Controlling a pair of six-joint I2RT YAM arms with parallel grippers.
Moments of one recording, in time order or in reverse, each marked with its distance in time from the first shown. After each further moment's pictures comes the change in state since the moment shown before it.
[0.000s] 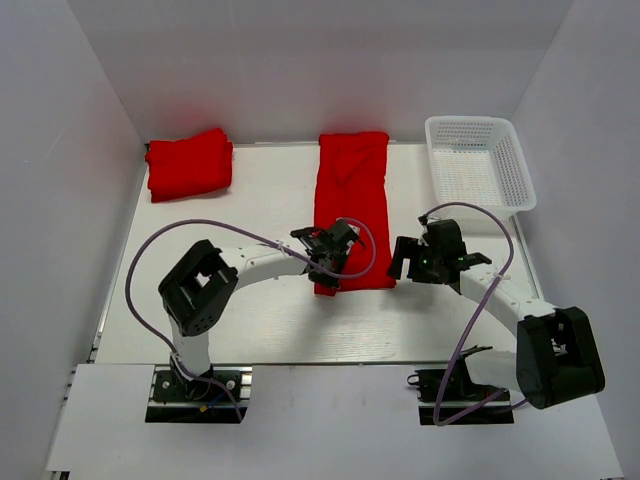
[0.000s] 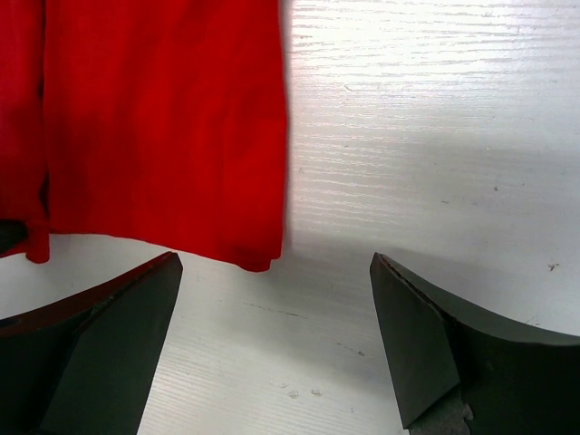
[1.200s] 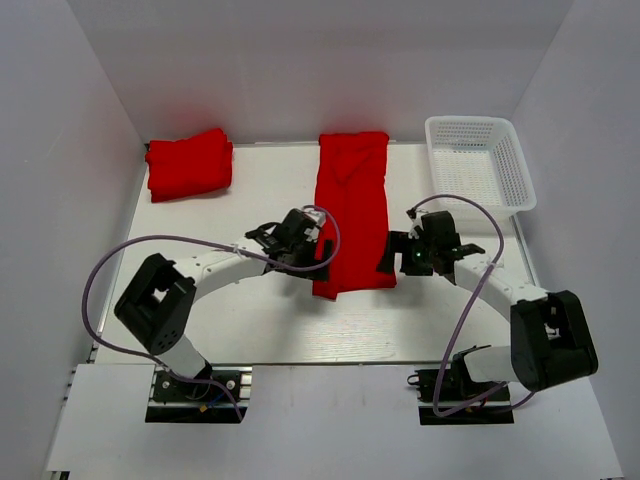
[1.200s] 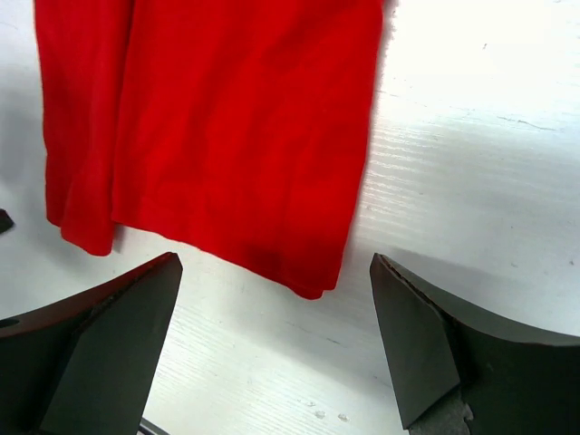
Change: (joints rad) left arm 0.201 -0.261 -0.276 0.182 0.155 0.012; right arm 0.017 0.102 0.073 0.035 -0.128 -0.048
